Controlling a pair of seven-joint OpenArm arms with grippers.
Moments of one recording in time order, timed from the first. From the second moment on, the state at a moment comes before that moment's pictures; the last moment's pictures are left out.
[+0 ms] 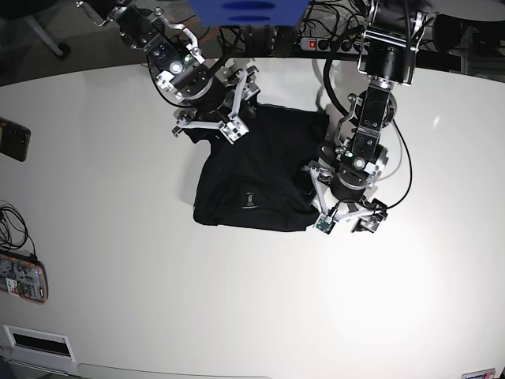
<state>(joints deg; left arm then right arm) -2.7 -8.1 9.6 81.3 13.7 -13.8 32.1 -15.9 19.5 -36.9 106.2 4.9 1.4 -43.9</state>
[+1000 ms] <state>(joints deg) 13.8 -8.0 -4.7 88.4 13.7 -13.6 -16.7 -15.1 11.5 -1.0 106.9 5.1 1.9 -27.3</state>
